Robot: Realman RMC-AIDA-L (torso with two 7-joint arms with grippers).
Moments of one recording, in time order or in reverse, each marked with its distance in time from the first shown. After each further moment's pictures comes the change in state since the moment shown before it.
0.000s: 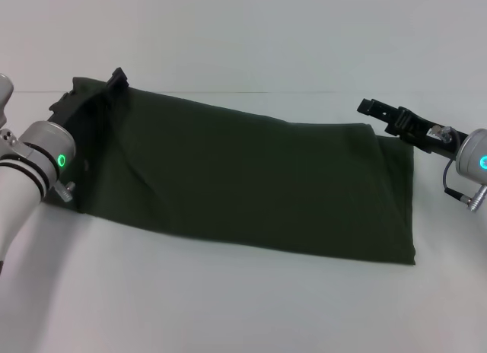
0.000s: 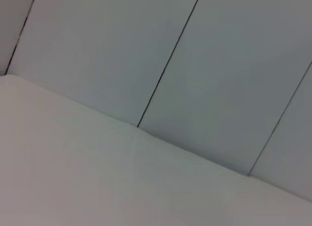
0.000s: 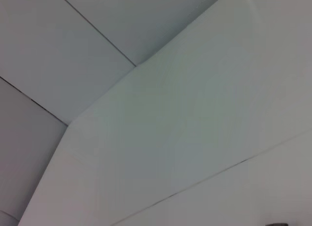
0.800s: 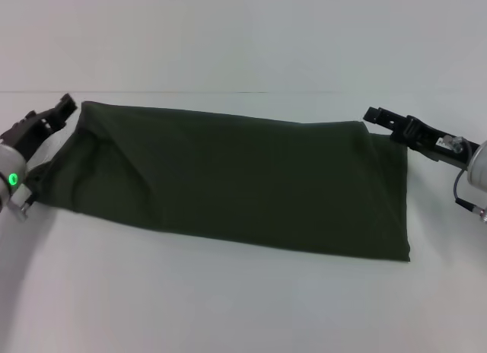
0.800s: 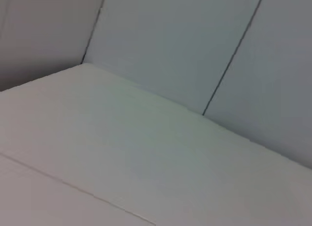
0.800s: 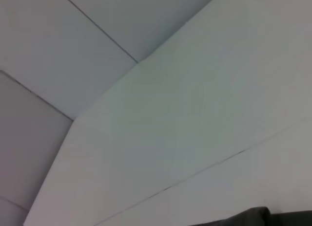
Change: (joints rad) left arm 0.079 0.017 0.062 0.083 0.002 -0.105 -0.137; right arm -0.041 -0.007 -0.001 -0.016 -0.006 -0.063 -0.005
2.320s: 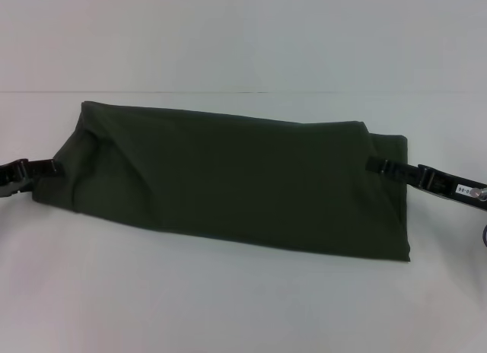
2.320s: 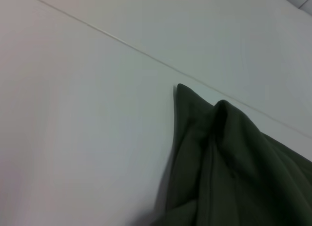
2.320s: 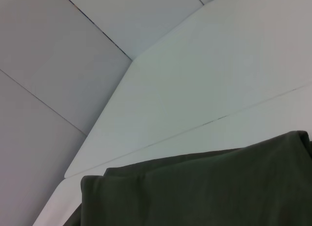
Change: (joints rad) left arm 0.149 0.246 0.515 0.274 0.789 0.381 -1.296; right arm -0.134 -0.058 -0.120 -0.036 -0.005 -0.316 -0.064
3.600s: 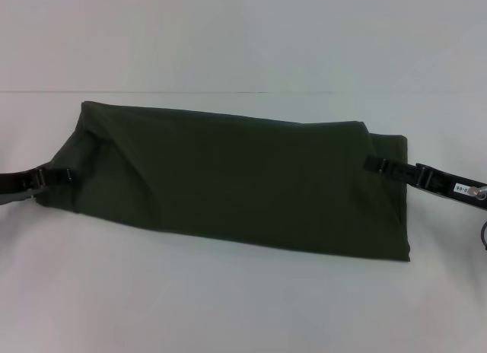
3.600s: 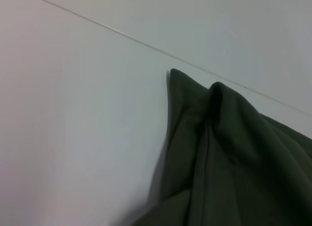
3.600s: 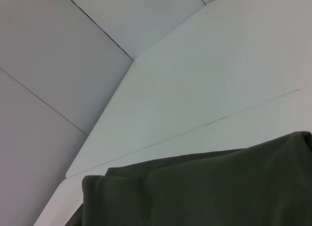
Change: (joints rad) left arm -0.015 -0.029 0.055 -0.002 0.026 -0.054 0.010; right arm 0.005 0.002 -0.001 0.000 0.000 0.001 0.000
